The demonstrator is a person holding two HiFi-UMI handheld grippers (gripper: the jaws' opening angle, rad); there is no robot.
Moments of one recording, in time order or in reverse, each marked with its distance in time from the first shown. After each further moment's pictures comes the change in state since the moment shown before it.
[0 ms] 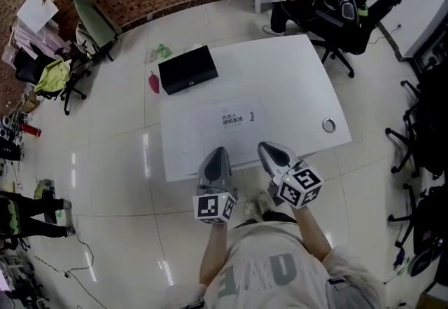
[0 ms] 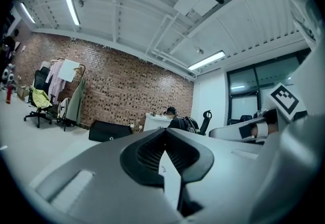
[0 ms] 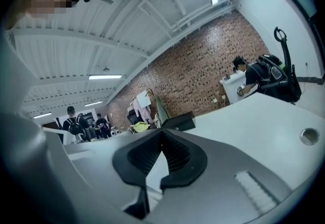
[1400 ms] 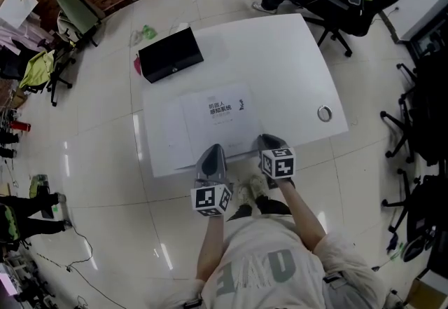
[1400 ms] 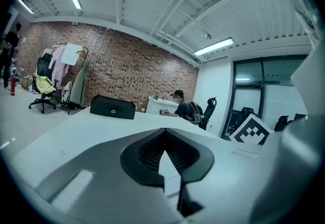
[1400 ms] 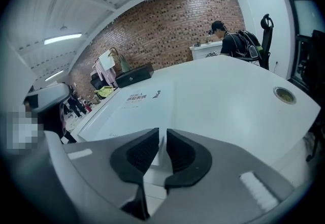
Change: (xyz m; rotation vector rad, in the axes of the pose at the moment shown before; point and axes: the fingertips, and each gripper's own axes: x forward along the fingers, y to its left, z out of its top) left arm 0.018 0.005 -0.089 -0.061 0.188 0.026; right arm 0.019 -0.143 -0.157 0.049 0.458 -0.396
